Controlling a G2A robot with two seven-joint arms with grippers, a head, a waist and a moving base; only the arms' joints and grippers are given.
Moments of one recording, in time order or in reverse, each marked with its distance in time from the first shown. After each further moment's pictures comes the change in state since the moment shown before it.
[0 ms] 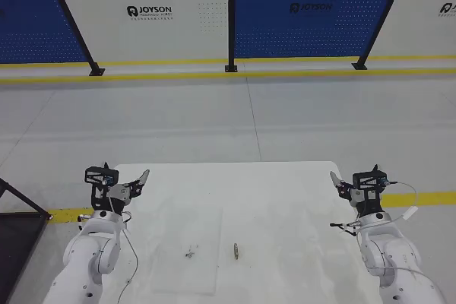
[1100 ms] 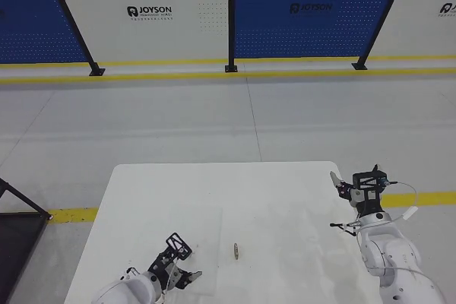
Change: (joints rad) left arm 0.312 0.017 0.211 -0.191 0.118 -0.361 -0.521; right arm 0.000 0.000 0.000 0.000 0.000 0.000 0.000
